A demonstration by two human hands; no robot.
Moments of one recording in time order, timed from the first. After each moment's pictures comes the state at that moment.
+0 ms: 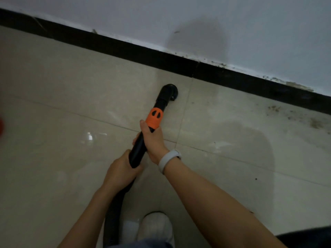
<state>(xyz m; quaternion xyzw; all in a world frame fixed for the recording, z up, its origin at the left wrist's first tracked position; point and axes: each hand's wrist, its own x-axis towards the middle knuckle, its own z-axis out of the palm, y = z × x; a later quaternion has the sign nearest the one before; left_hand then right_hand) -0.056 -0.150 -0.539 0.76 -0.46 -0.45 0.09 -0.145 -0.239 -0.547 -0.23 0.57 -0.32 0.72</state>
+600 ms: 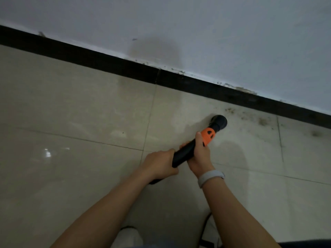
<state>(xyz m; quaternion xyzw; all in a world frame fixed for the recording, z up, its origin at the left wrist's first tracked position) -0.216 -0.224 -0.543 0.52 -0.73 -0.44 -0.06 -0.336 -0.238 -0.530 -0.03 0.68 -0.51 0.54</state>
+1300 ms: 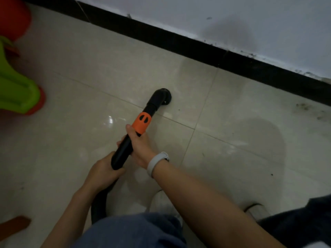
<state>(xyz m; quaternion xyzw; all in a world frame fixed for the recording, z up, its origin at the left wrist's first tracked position) 0.011 -0.060 -0.514 0.82 -0.39 -0.42 0.04 -0.082 -0.154 -0.535 -0.18 0.49 -0.23 0.82</state>
